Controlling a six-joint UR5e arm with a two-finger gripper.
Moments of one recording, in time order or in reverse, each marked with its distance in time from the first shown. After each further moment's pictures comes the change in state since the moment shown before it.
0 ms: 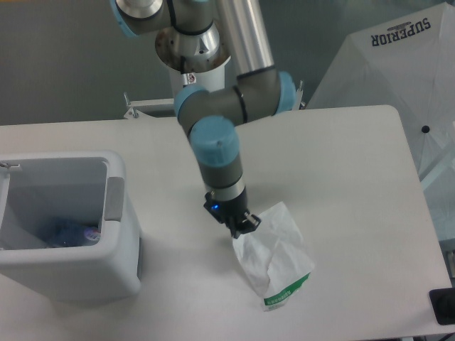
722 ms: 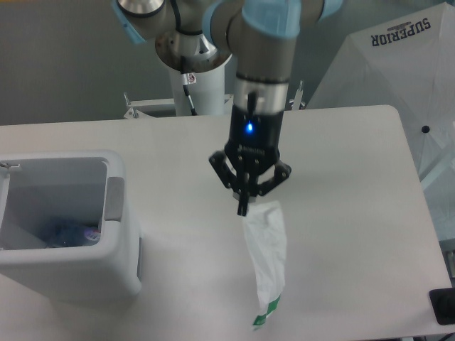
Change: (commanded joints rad) arm 0.084 0.213 0.187 -0.060 -0.528 -0.357
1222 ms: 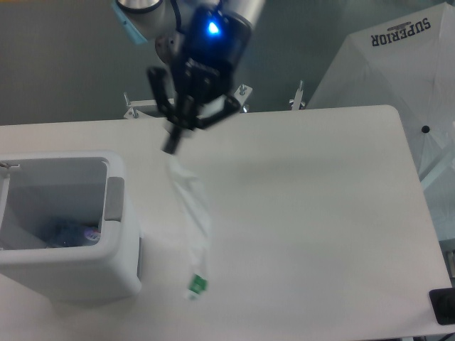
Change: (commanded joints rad) arm -0.076 0.089 -0.028 0.003 -0.338 -0.026
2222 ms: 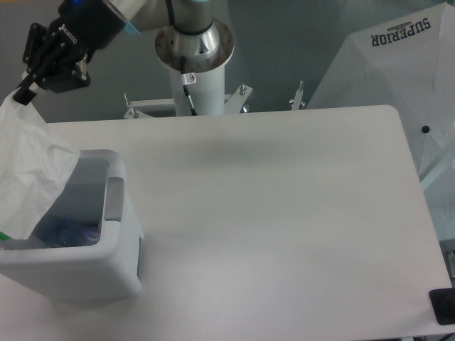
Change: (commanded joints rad) arm -0.154 0.078 -0.183 0.005 -0.009 0.449
